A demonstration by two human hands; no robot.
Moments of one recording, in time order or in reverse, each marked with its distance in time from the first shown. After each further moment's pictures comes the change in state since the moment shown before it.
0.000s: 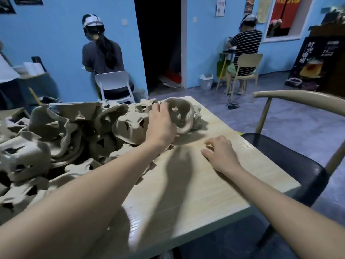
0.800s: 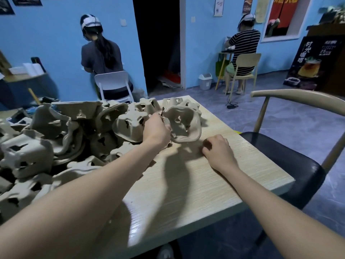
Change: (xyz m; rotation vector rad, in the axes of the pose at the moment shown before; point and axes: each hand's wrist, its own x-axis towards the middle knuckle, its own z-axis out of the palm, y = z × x) left_hand -0.012 -0.001 -0.006 -0.152 -0.056 -0.292; right_hand -0.002 0.003 0.004 -0.012 0.016 0.012
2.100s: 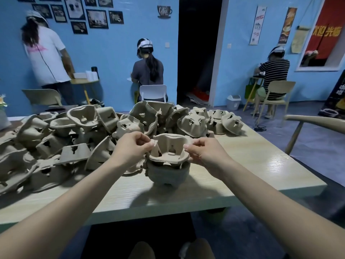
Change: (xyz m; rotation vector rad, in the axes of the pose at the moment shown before) left_hand -0.135 -0.138 -0.206 -0.186 0.104 0.016; right_hand -0.143 -0.202 -0.015 1.029 -0.401 0.017
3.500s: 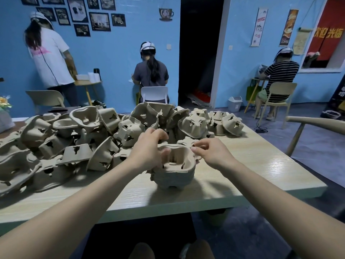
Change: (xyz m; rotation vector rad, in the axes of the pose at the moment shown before) left_hand -0.003 0.021 0.020 0.343 -0.133 0.224; right_hand 0.015 0.007 -0.021 -0.581 0.107 -0.163
